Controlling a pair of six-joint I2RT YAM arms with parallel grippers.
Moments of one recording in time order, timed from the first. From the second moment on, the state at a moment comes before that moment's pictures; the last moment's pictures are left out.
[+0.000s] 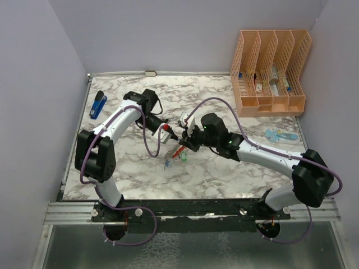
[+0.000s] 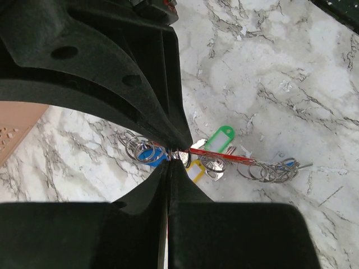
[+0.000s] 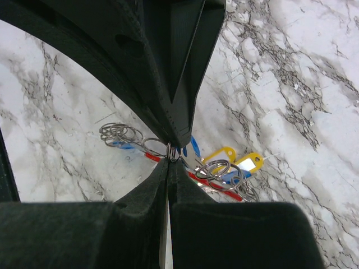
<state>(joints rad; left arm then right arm) -0.38 1.74 1.45 -1.32 1.07 2.10 0.84 1.44 0.92 0.06 -0.28 -0.16</state>
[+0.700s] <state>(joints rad) -0.39 1.74 1.45 -1.33 1.04 2.10 0.84 1.45 0.93 0.02 -0.28 -0.16</state>
